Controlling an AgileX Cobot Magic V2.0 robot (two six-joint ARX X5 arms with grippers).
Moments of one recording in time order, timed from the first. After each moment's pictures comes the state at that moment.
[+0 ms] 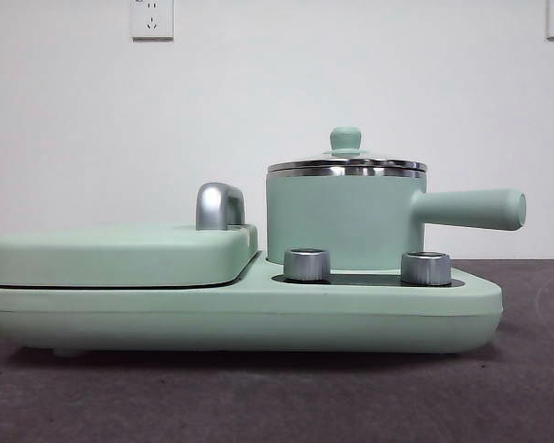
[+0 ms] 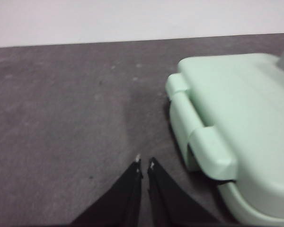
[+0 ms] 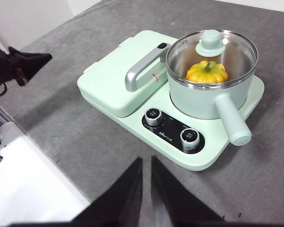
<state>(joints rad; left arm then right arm) -0.07 0.02 0.10 -0.27 0.04 0.02 0.62 0.41 1.01 -1.05 -0.18 0.15</state>
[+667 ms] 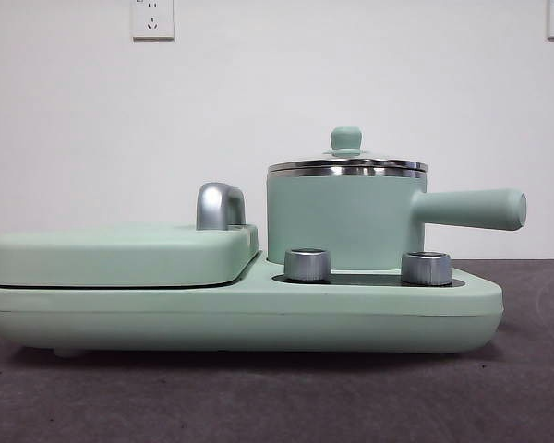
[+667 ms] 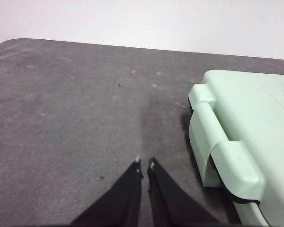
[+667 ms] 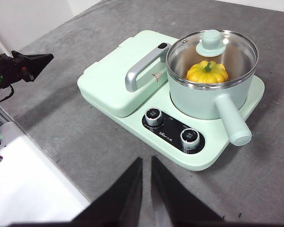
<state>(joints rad) -0.02 0.00 0.03 -0.18 0.02 -0.08 0.62 0.41 1.01 -1.05 -0.18 0.15</state>
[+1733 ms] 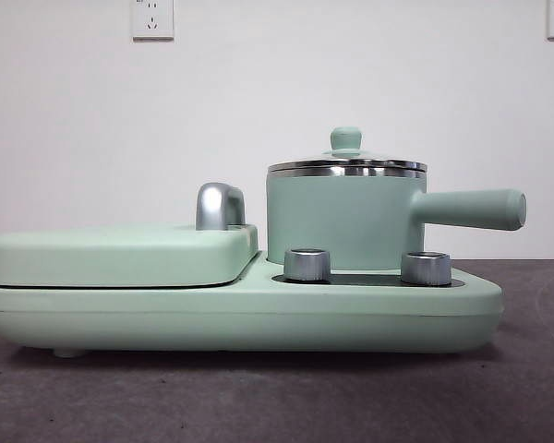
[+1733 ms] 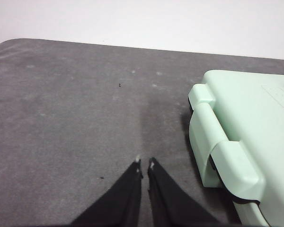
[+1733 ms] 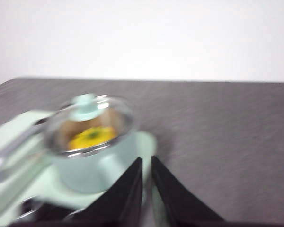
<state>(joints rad) -0.02 0.00 0.03 -0.18 0.02 -0.08 0.17 0.19 0.47 -0.38 -0.13 0.13</state>
